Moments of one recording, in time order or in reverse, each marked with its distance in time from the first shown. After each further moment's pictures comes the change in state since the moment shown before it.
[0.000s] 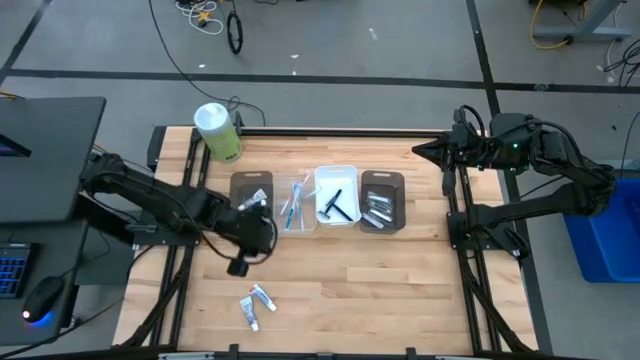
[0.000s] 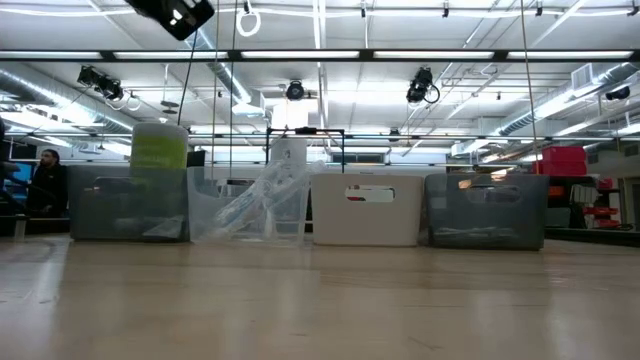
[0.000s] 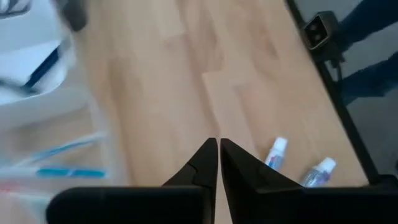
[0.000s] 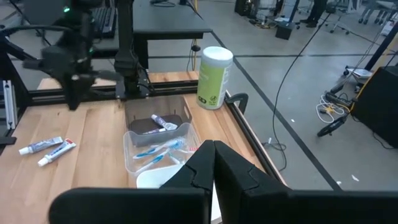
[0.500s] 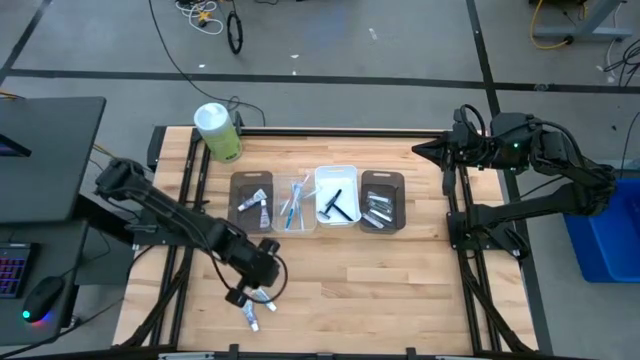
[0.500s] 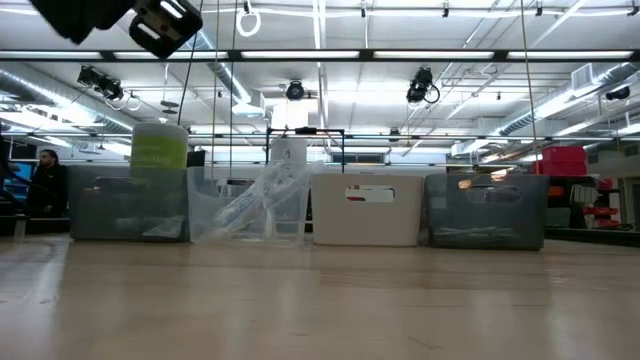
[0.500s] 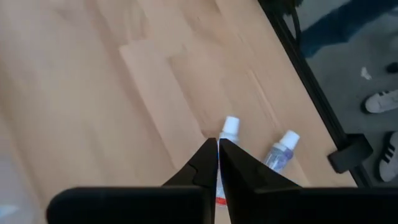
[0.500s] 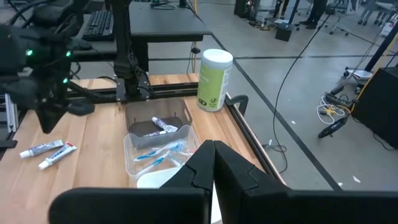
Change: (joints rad) left arm -0.158 0.198 -0.002 0.083 0.086 -0.001; right arm 0.000 0.000 0.000 0.009 -0.001 0.004
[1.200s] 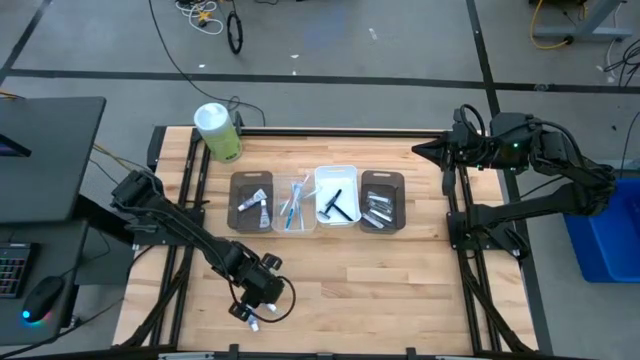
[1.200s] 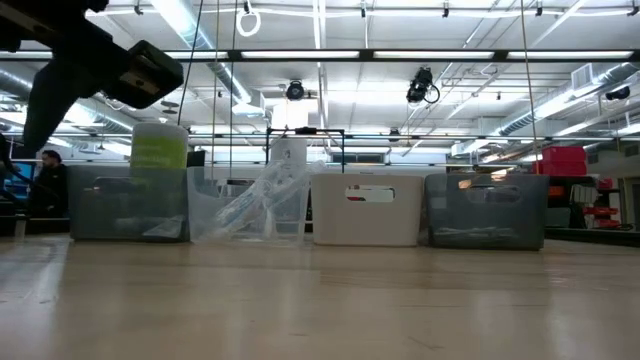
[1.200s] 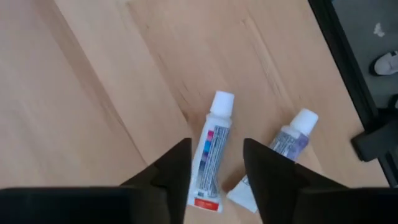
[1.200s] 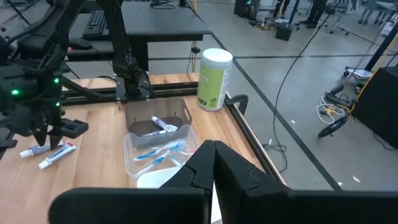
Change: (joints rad) left arm -0.079 0.194 -0.001 0.031 0.005 -0.028; right arm 0.000 0.000 0.000 -0.002 0.000 0.000
